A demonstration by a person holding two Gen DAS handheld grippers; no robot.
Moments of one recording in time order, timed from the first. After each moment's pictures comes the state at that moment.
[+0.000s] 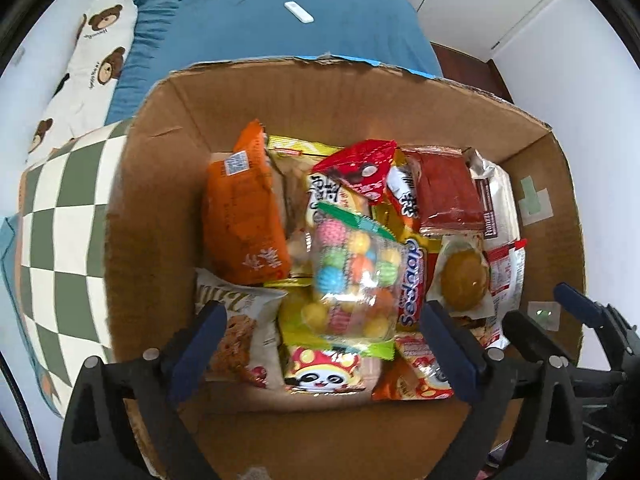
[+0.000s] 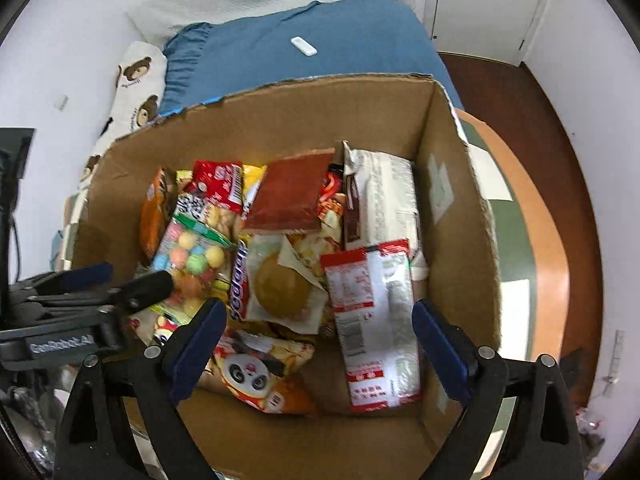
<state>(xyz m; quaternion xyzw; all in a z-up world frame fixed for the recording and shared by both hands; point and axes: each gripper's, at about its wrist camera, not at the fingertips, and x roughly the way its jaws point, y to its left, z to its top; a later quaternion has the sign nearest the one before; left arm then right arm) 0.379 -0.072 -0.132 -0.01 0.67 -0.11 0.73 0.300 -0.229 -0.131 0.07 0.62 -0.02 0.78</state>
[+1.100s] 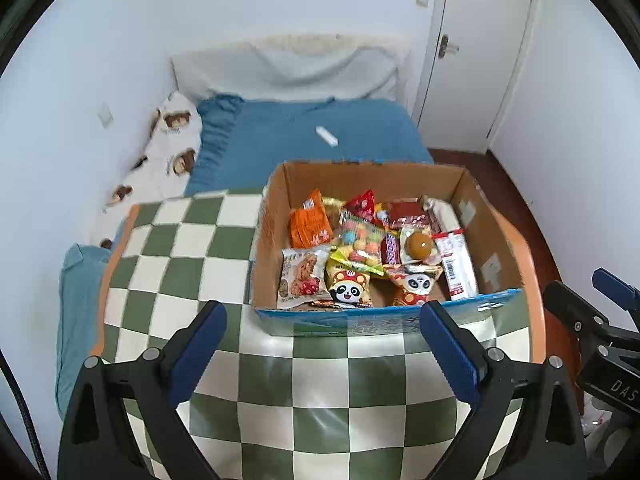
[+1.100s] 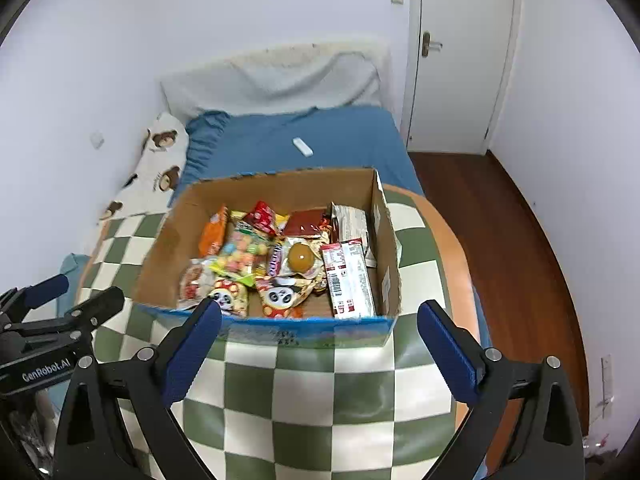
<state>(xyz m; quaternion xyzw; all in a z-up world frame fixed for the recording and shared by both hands) 0.164 -0.030 0.017 0.02 0.45 -0.06 0.89 0.101 -0.200 0.028 0.03 0.43 -0.04 0.90</state>
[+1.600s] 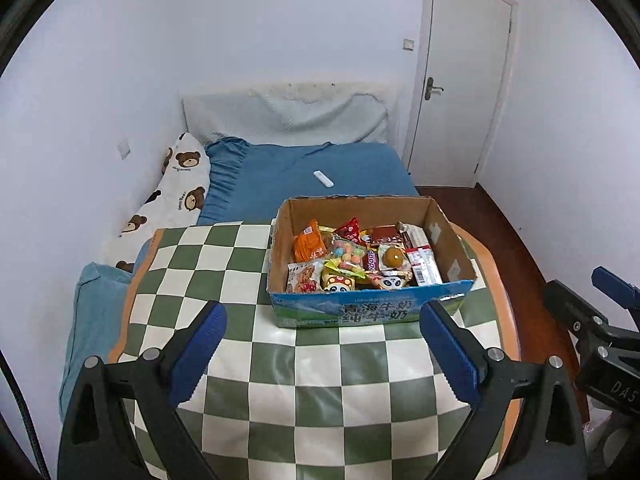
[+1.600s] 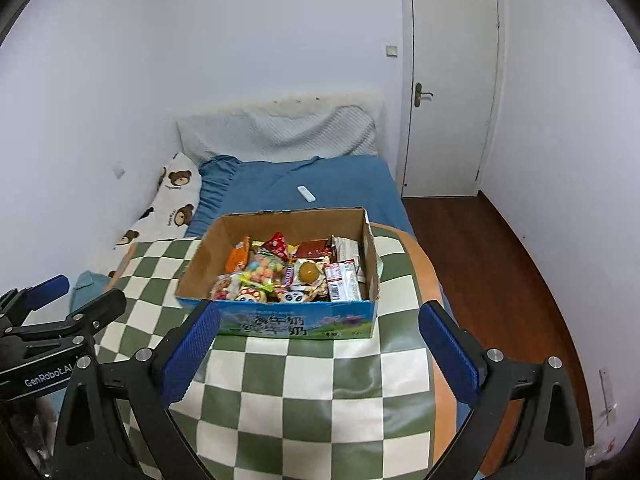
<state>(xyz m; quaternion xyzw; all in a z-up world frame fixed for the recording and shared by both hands) 0.069 -0.017 0.075 0.01 0.38 -0.07 0.92 -0.014 -0.184 0.096 0.02 0.36 -0.03 0.93</state>
